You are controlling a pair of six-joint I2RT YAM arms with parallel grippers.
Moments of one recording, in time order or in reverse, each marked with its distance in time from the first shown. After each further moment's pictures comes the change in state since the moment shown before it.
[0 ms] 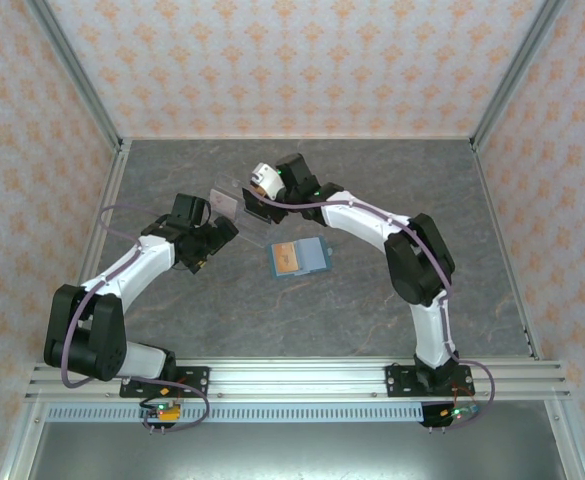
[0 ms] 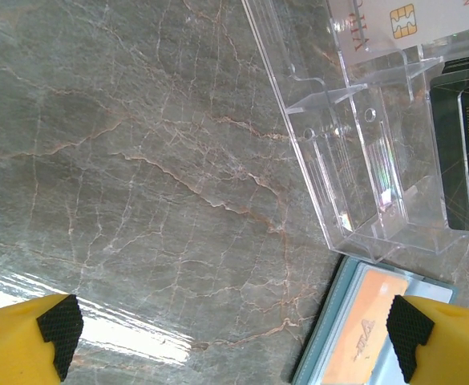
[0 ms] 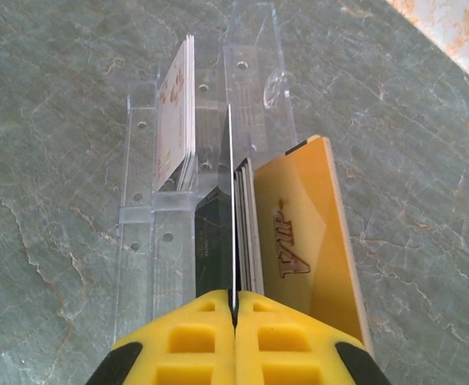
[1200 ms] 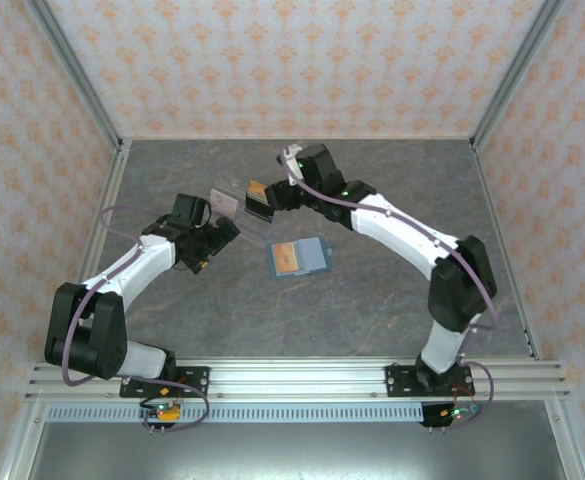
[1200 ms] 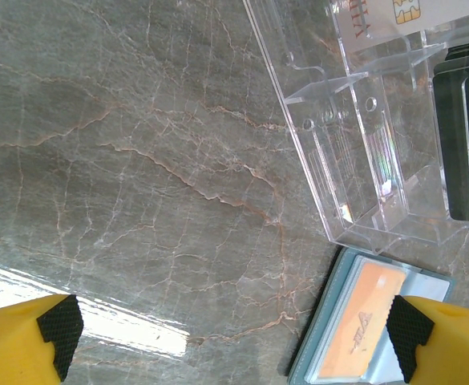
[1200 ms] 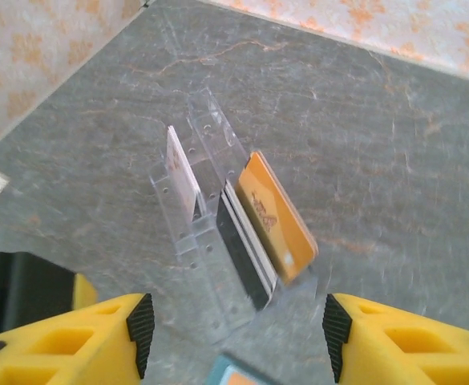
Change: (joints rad) left arm 0.000 0.009 0.000 0.004 0.026 0.001; right arm -0.003 -0.311 -0.146 -0.073 0.077 0.496
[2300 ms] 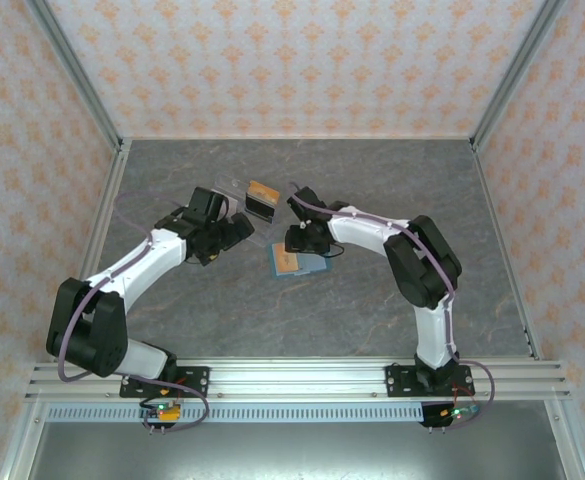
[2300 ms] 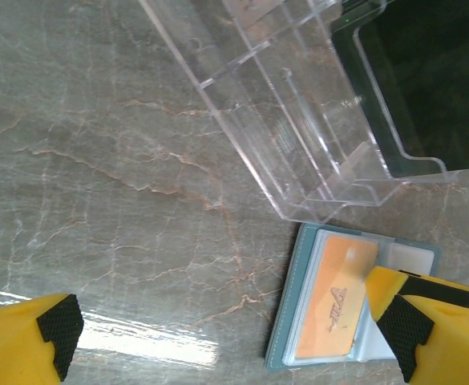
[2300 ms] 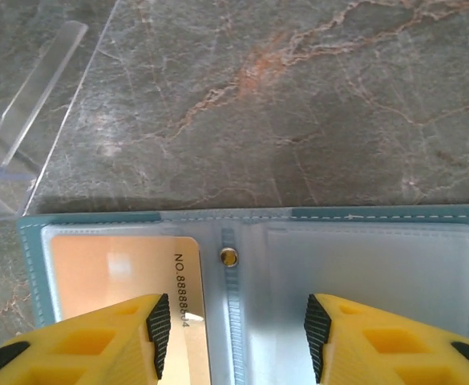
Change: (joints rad) left arm -0.125 0.029 0.105 -0.042 -0.081 0.048; right arm -0.013 0.267 -0.092 -0.206 0.005 0.424
